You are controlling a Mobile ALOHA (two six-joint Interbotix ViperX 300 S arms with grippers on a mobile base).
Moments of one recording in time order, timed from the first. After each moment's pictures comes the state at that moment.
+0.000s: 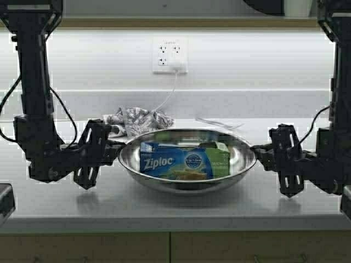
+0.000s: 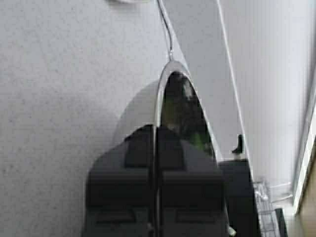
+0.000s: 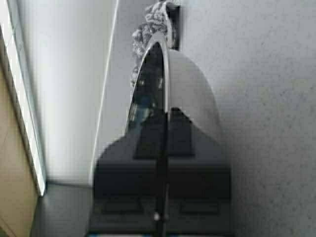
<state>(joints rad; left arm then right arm) -0.30 0.97 0.62 0.26 -1.50 -1.25 0.12 1.04 0.69 -0.46 -1.66 1.28</state>
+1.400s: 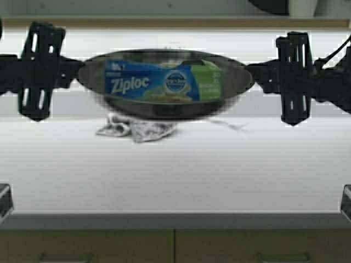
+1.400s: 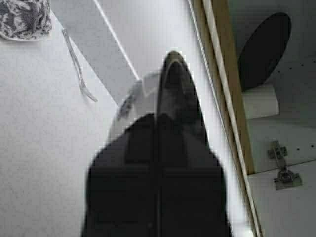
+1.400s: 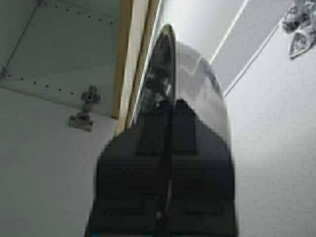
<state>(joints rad) -0.45 0.10 1.36 0.01 -1.45 -1.23 0.29 0.34 1.22 -0.44 -1.66 1.30</state>
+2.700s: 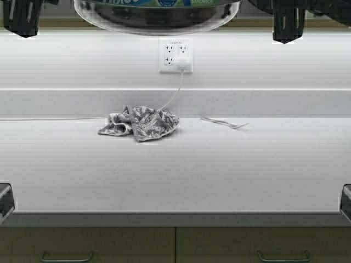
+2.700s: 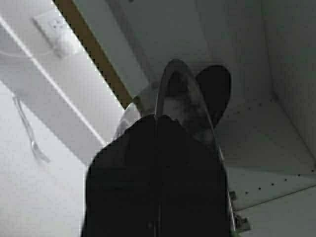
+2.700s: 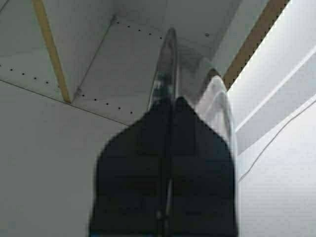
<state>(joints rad) -0.46 -0.58 1.19 -0.12 -0.69 -1.08 0.36 -0.26 1.08 -0.41 -1.07 1.56</state>
